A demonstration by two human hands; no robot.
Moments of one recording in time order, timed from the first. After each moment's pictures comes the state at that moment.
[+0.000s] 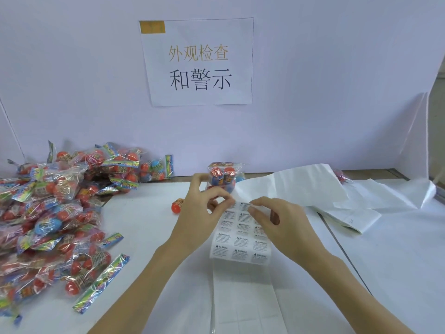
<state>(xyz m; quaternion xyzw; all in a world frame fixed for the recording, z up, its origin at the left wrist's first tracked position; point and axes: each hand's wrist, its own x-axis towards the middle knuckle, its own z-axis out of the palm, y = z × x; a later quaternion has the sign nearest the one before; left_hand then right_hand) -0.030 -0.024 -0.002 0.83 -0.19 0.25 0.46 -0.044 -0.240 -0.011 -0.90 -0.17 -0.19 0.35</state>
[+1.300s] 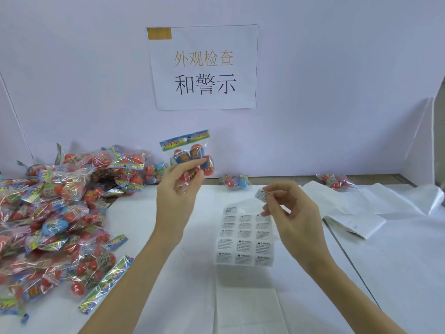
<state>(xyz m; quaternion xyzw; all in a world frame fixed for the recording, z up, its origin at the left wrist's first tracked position) -0.032 -0.004 0.029 0.67 -0.08 0.30 0.67 -0.061 -0.225 0.010 -0.70 -0.15 -0.23 0.66</state>
